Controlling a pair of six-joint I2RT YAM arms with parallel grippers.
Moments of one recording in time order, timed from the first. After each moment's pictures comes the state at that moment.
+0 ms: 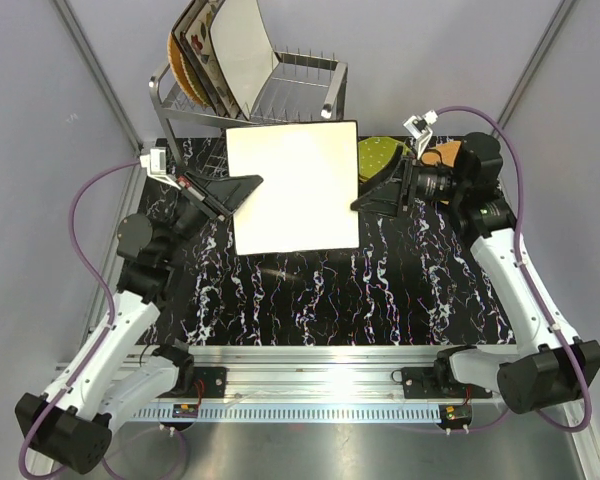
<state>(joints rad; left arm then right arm) -0.38 0.87 0.84 0.49 0.42 -1.10 0.21 1.22 1.27 -0.09 -1.19 0.57</state>
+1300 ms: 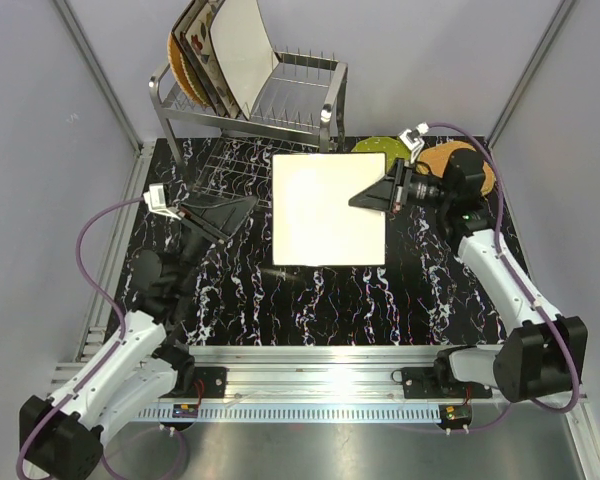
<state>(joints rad) -0.44 0.77 0.54 0.74 0.25 -1.19 0.23 1.28 1.06 0.25 -1.13 0.92</state>
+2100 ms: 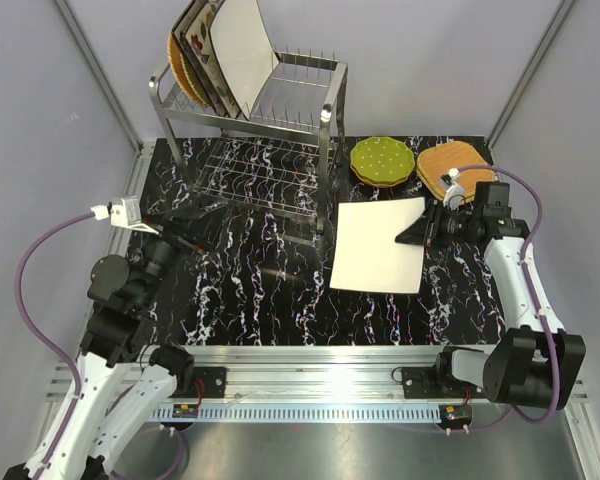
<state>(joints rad) -0.39 0.51 0.78 -0.06 0.03 -0.56 -0.12 1.21 1.00 -0.66 -0.93 0.22</state>
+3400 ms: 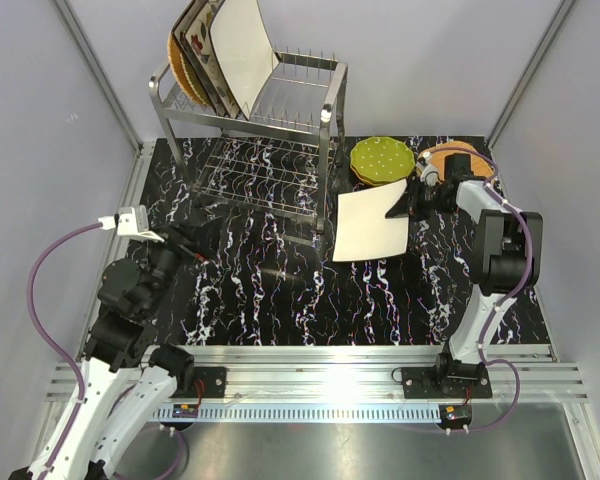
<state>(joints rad) -0.39 0.44 0.71 -0.20 -0.10 -0.50 -0.08 1.94 1.37 -0.52 -0.82 0.16</state>
